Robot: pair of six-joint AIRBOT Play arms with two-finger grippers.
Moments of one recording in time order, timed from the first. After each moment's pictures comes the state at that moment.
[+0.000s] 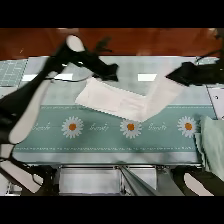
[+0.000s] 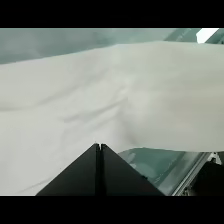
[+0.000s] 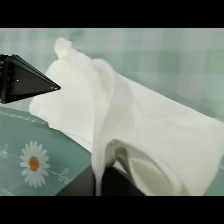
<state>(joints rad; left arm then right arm) -0.33 -1.77 1.77 0.84 -1.29 -1.45 -0.01 -1.06 1.20 -0.84 1.17 1.45</state>
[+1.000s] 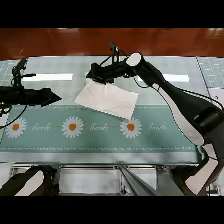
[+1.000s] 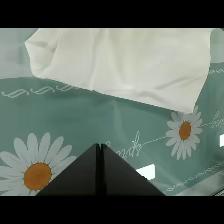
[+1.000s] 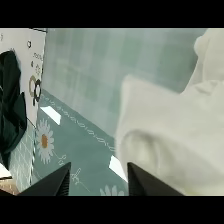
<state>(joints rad) 0.19 -1.00 0.87 0.84 -1.20 -1.22 0.51 -1.91 1.78 -0.57 0.89 1.53</state>
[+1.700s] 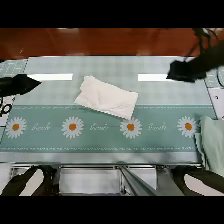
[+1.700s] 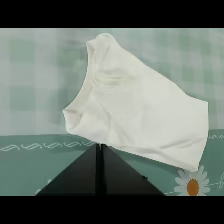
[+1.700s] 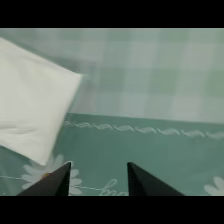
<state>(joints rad) 0.33 -0.89 0.96 0.83 -1.14 -1.22 0.05 -1.22 1.40 -1.35 1.39 1.68</state>
